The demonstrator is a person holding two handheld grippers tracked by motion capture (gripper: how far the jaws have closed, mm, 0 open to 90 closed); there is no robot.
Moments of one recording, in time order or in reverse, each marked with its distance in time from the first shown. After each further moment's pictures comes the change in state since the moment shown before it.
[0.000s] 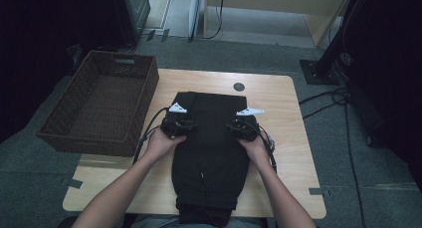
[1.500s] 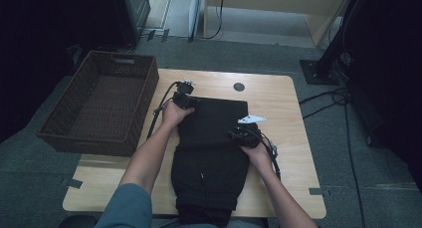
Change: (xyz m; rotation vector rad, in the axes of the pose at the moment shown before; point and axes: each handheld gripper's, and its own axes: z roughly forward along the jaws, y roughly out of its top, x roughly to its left) left arm 0.060 0.079 0.066 0.059 0.227 -0.066; right arm 0.002 -0.023 -0.008 -0.019 0.002 -0.050
